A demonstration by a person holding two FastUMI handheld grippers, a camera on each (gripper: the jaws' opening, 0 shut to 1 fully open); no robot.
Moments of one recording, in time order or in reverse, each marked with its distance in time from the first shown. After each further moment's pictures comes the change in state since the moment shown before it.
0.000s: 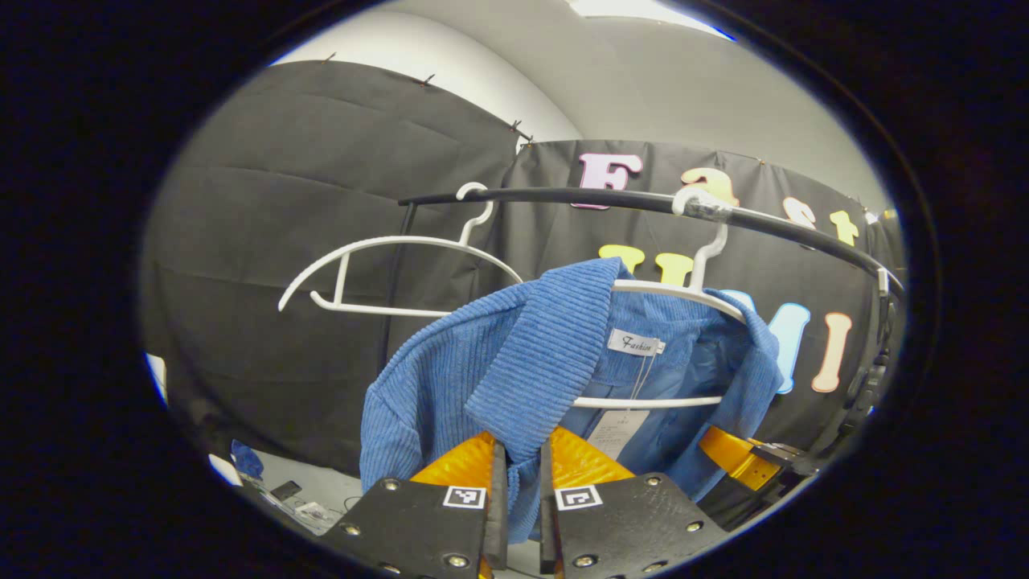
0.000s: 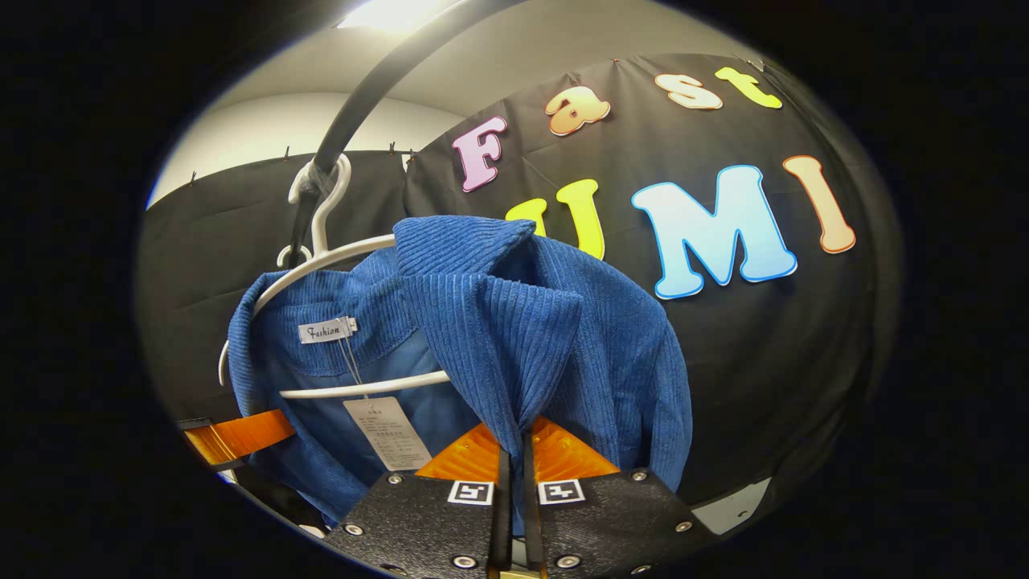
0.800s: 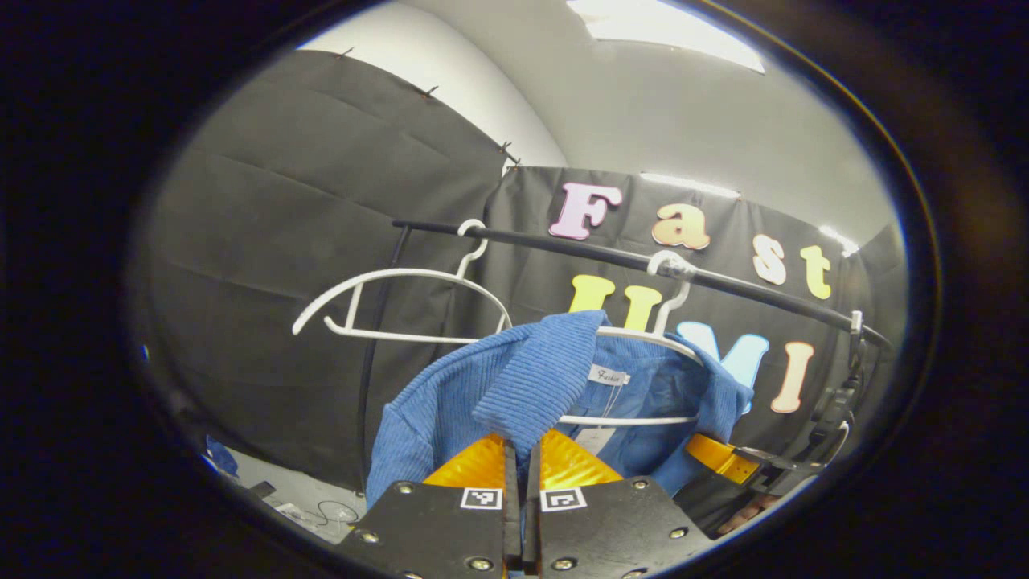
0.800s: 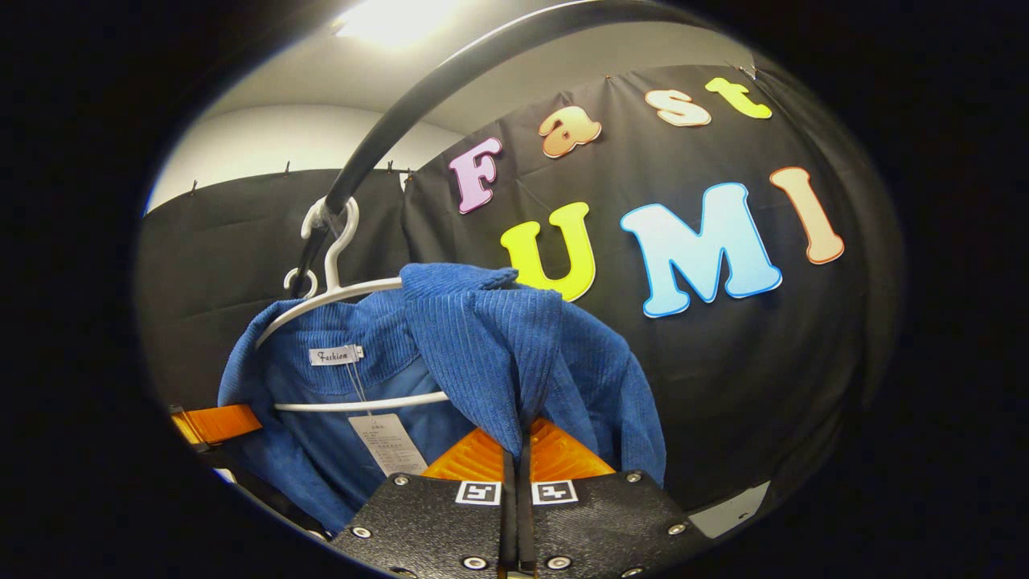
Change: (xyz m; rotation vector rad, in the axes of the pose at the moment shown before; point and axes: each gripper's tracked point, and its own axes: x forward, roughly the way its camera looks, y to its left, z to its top) left arm -0.046 0.012 0.038 -0.059 -0.091 -0.111; right arm -0.026 -0.016 0.030 -0.010 -0.101 -0.067
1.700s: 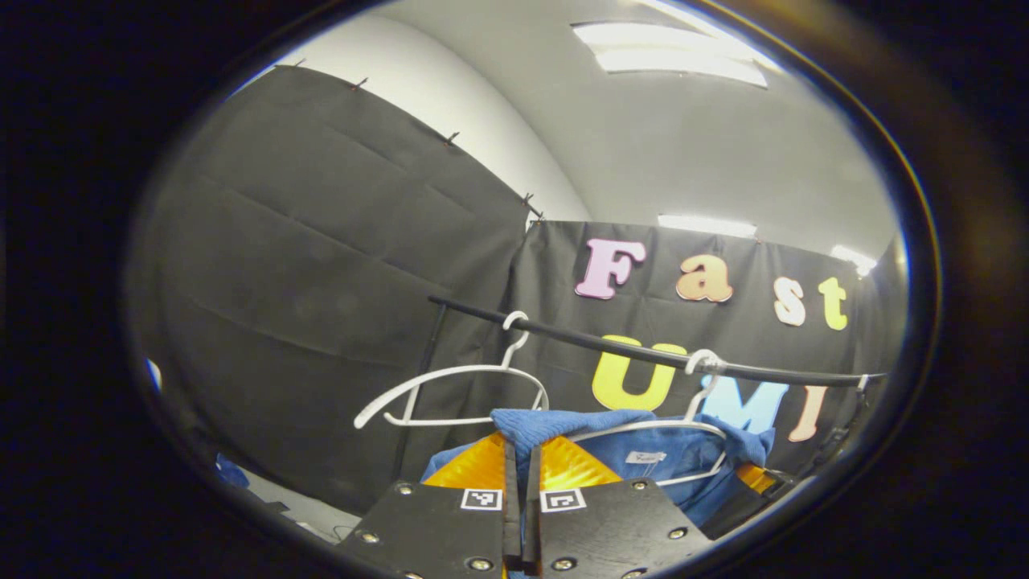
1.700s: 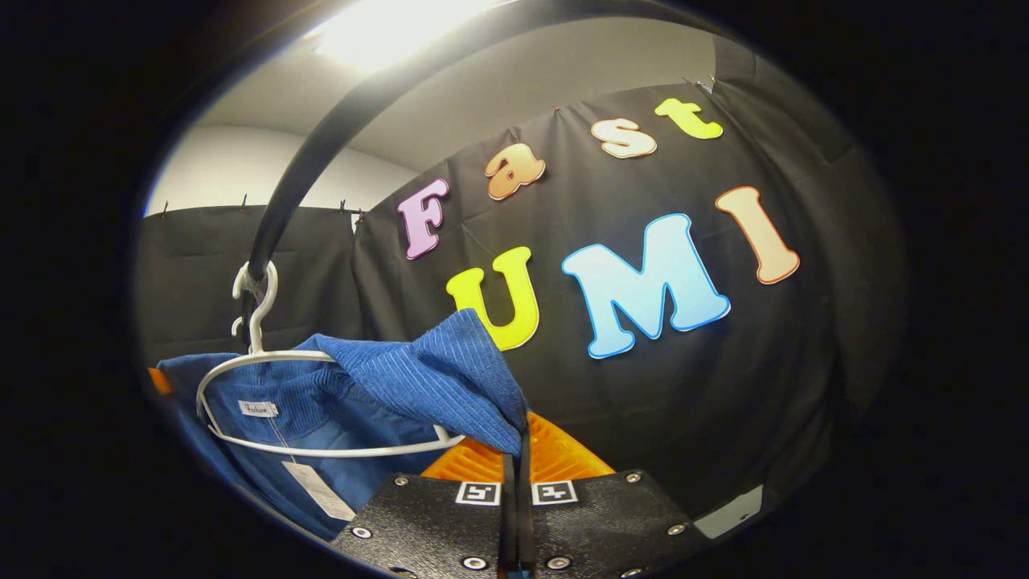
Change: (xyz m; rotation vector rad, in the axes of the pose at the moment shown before) left arm -0.007 0.051 0.099 0.025 -0.191 0.087; right arm 0.022 -0.063 0.032 0.050 -0.155 -0.158
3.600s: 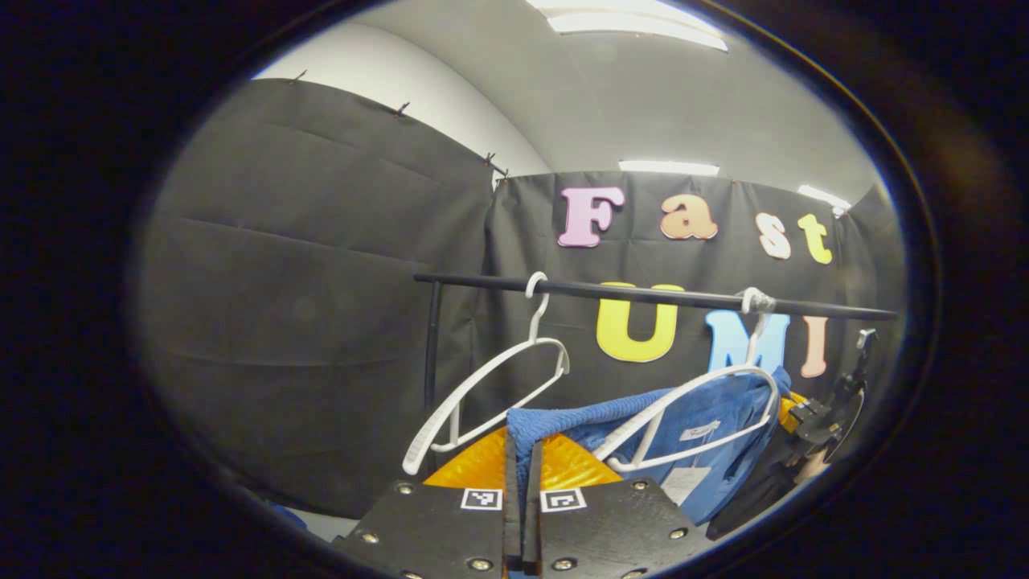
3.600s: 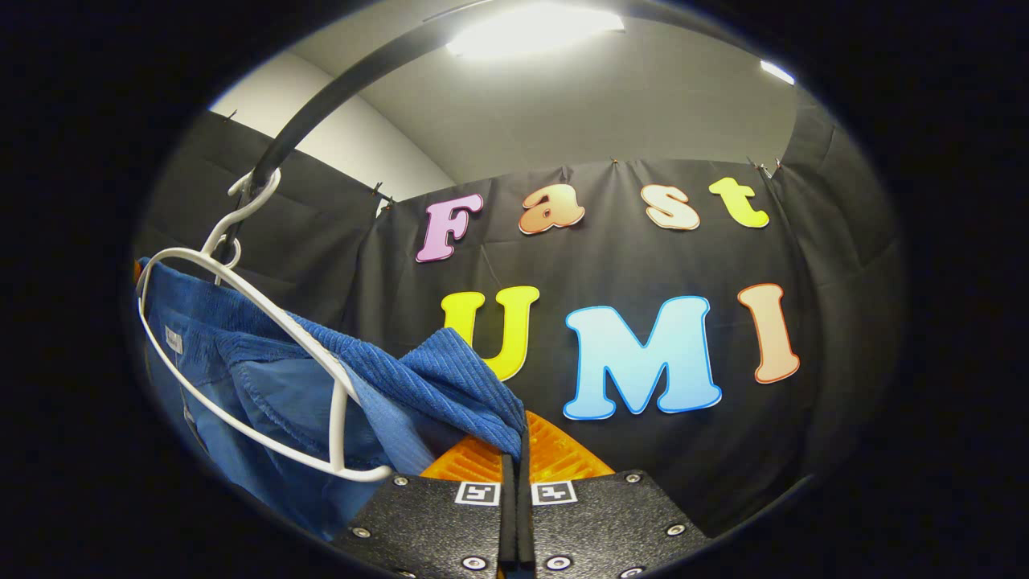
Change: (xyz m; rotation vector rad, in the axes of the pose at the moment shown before) left arm 0.050 0.062 -0.032 0.160 0.192 -0.125; right arm 0.045 -0.003 0.006 -0.341 -0.196 -0.022
